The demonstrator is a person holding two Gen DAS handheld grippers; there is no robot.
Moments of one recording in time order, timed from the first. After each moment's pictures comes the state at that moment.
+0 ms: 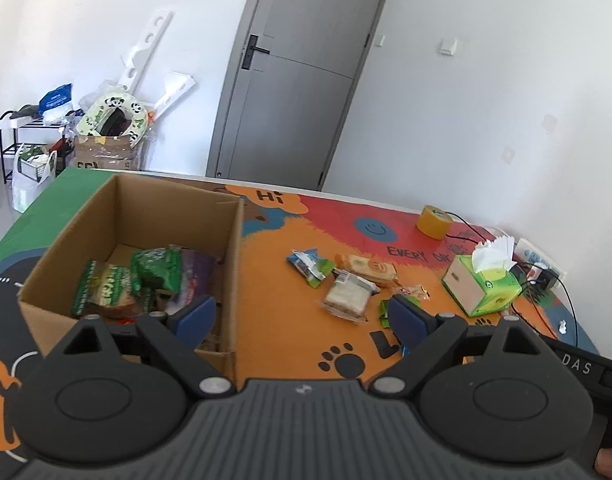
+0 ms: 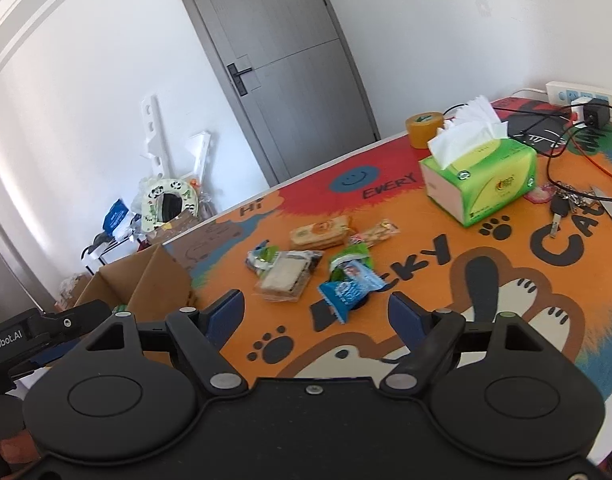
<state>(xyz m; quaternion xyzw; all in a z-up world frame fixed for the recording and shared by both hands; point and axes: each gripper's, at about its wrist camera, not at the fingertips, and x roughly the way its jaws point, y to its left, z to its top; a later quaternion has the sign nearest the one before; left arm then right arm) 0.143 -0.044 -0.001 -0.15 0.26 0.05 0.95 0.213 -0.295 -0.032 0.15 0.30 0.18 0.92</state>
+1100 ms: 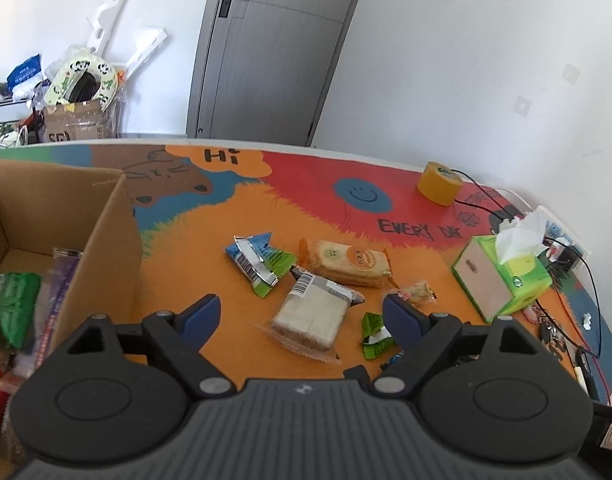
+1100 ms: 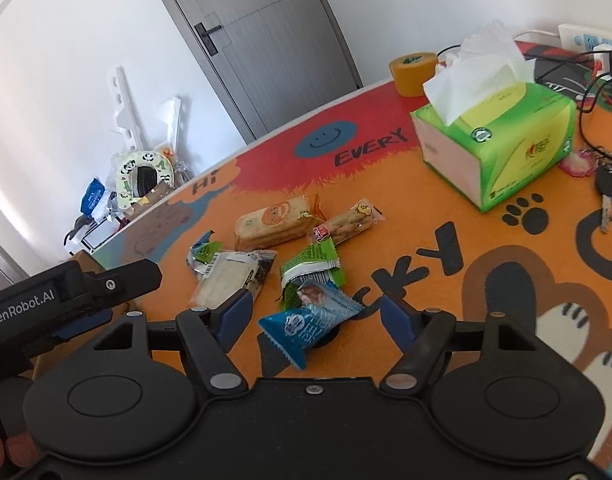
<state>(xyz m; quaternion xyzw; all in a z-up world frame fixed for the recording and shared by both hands) 0.282 -0.081 -0.045 -0.15 0.33 0.04 0.93 0.319 -0.280 -0.084 0.16 0.38 0.17 0.89</state>
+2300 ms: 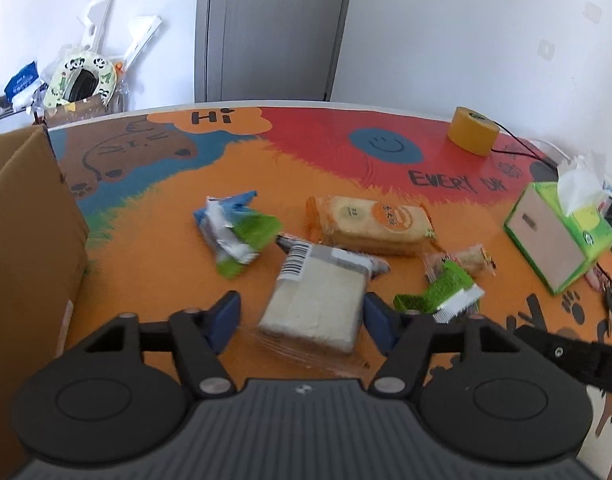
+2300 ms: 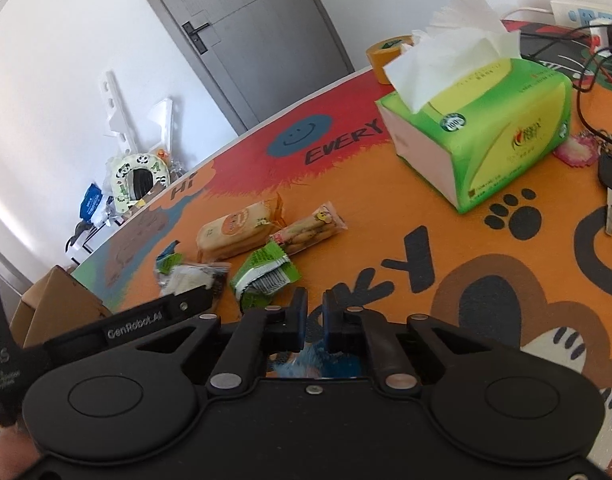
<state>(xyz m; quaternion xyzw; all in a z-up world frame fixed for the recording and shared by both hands) 0.331 -0.106 -0.102 -0.09 0.37 0.06 0.92 0.338 -0.315 -0.100 0.18 0.39 0.17 0.89</state>
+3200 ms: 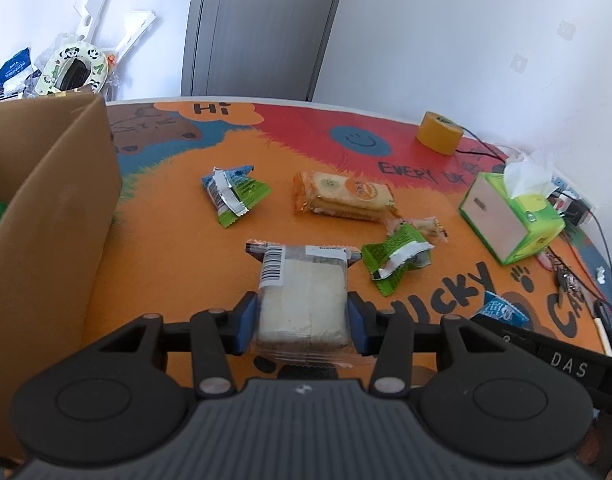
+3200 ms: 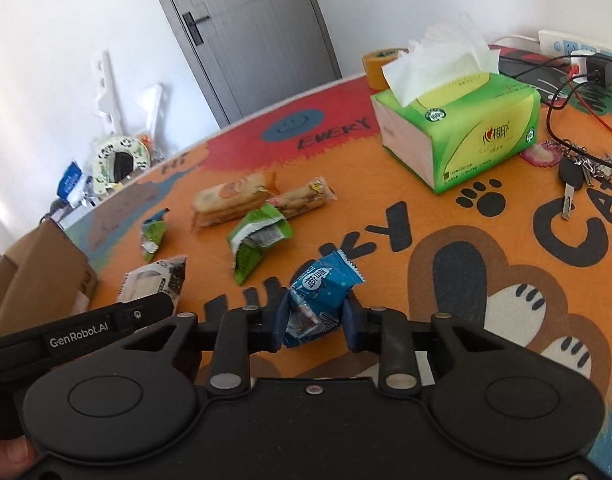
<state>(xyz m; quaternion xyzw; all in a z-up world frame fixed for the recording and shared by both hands) 0.265 -0.102 -0.084 -0.13 0.36 0.02 0.92 0.293 -0.299 -0.094 0.13 0.38 0.14 0.91</state>
